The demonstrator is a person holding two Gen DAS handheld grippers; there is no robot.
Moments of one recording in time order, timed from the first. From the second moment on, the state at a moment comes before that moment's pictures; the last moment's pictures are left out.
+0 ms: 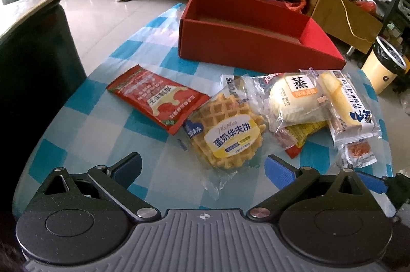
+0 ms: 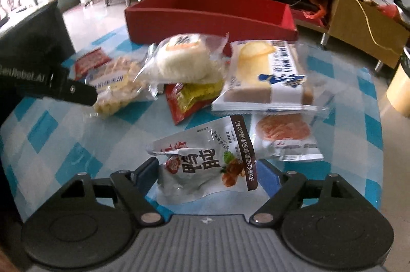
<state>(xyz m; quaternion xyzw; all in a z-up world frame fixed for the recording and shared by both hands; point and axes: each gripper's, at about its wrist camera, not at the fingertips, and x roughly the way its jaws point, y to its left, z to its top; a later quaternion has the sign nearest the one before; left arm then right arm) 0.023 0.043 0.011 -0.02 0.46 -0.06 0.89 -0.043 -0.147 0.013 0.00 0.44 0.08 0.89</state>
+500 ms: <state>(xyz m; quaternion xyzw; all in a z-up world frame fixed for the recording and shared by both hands) 0.069 0.016 -0.011 0.03 0.48 -0.14 0.87 -0.037 -0.165 0.020 0.06 0.44 0.09 0.89</state>
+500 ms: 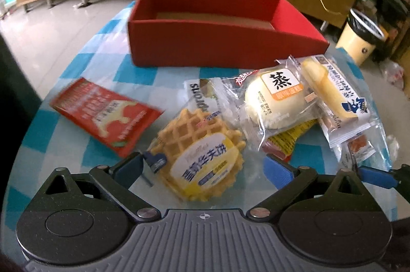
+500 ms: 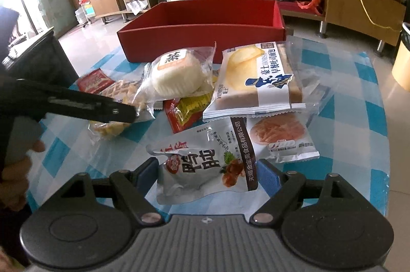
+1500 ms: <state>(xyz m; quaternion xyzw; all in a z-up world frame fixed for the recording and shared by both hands) 0.046 -0.023 -0.015 0.29 0.44 -0.30 0.79 -0.038 -0.176 0.021 0.09 0.45 0.09 0.88</state>
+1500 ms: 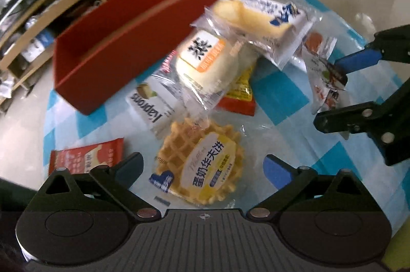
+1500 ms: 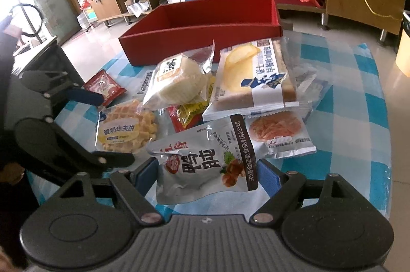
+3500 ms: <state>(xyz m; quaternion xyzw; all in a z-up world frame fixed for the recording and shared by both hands) 0.092 -0.005 0.061 0.02 0.42 -0.17 0.89 0.044 -0.193 0.073 0.11 0.35 0.09 0.93</state>
